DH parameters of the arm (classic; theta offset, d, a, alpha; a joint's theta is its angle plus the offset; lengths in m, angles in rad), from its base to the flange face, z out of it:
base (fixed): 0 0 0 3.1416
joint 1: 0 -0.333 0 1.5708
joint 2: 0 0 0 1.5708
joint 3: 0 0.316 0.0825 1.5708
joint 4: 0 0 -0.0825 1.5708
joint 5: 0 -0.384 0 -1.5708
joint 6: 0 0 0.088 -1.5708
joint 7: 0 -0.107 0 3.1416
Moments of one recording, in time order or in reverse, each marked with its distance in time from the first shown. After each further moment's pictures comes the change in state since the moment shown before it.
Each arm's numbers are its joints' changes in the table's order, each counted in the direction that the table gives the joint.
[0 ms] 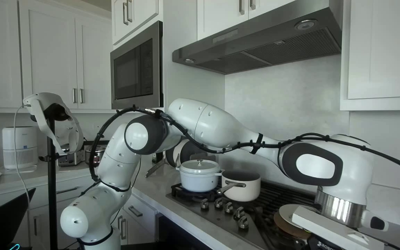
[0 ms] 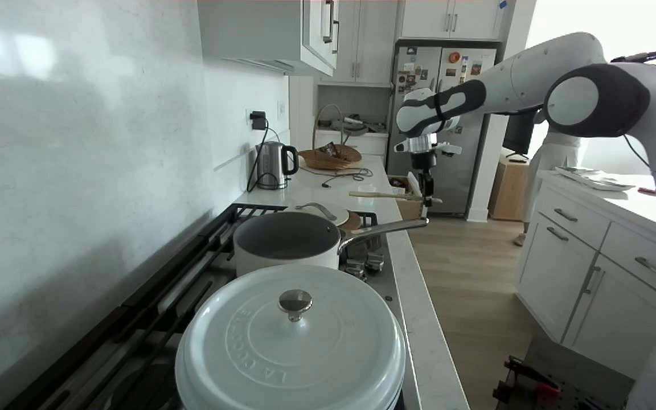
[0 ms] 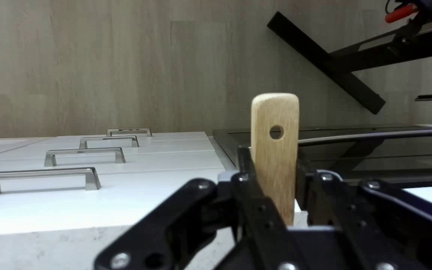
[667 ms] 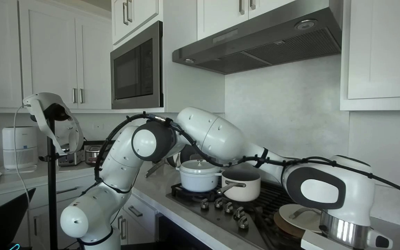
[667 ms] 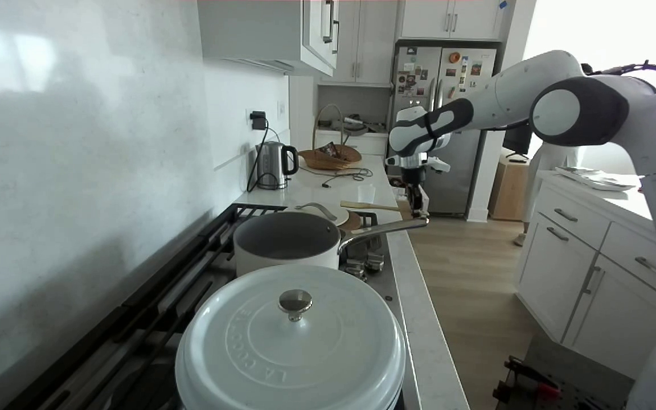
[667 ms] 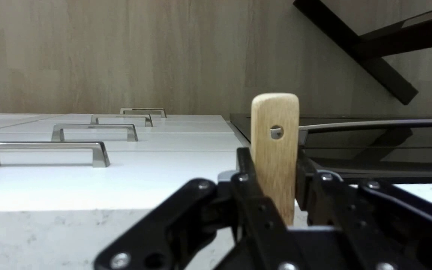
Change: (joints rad) arm -0.002 0.076 0.017 -0.022 -0.011 0.162 -0.001
